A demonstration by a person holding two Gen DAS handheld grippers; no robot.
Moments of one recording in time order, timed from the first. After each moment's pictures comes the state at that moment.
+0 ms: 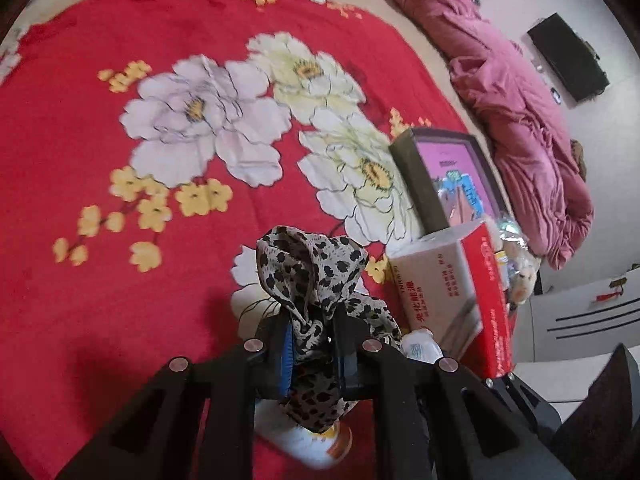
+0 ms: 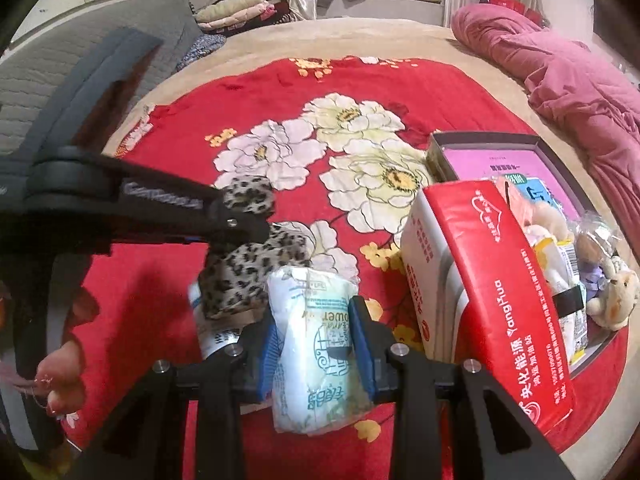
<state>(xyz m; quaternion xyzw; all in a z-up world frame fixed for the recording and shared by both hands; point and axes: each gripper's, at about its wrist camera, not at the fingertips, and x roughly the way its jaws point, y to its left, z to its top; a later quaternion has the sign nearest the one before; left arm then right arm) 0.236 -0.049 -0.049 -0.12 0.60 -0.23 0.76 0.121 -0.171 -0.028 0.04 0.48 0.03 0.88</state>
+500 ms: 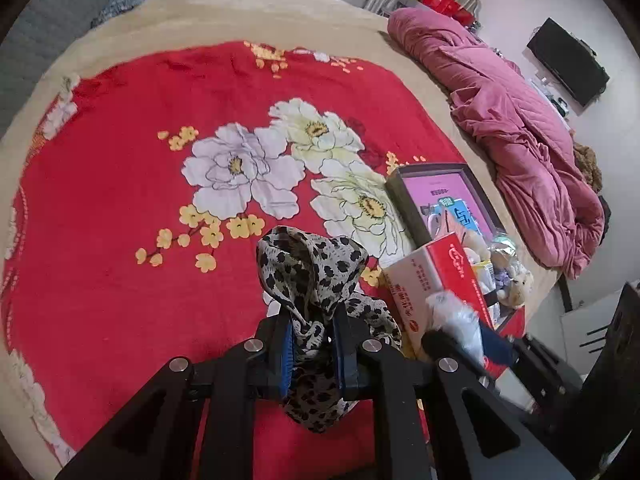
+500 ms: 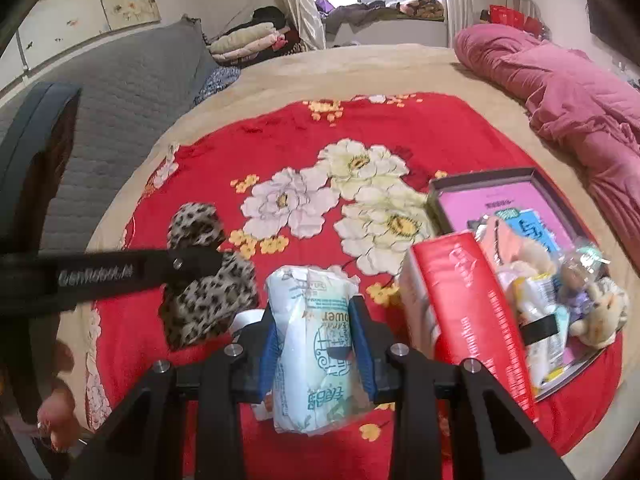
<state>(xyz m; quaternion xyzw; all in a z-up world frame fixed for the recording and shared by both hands) 0.185 -0.032 0.032 -0.08 0.54 -0.18 0.82 0.107 -0.183 0.031 0.07 0.43 0.06 0.90</state>
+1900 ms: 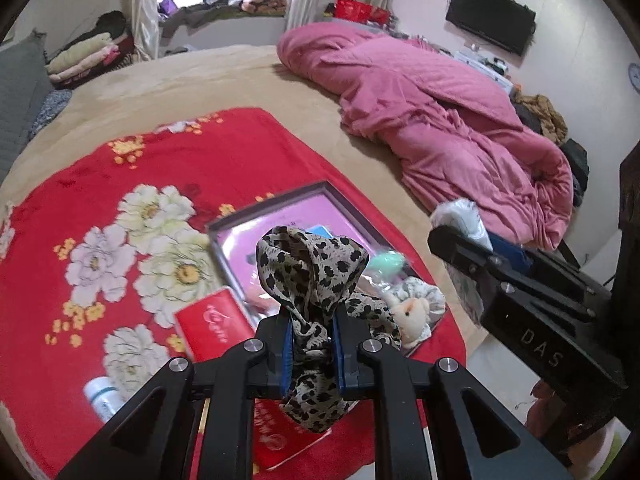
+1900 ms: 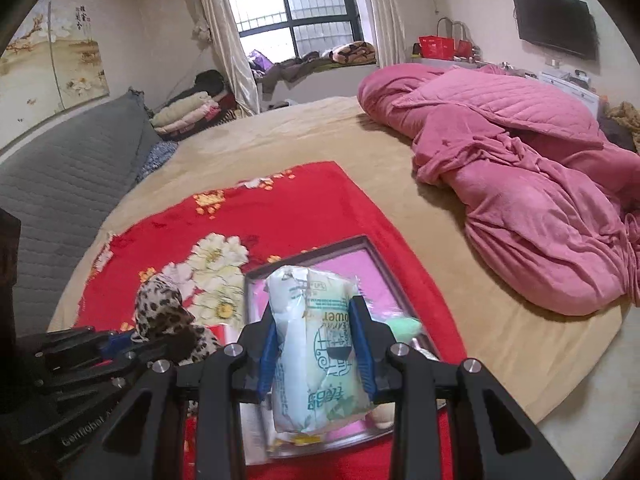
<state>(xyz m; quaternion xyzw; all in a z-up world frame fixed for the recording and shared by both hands) 0.128 -0.295 0.096 0.02 0.45 -0.25 0.86 0.078 -0.440 0.103 0.10 0.35 -0.03 0.93</state>
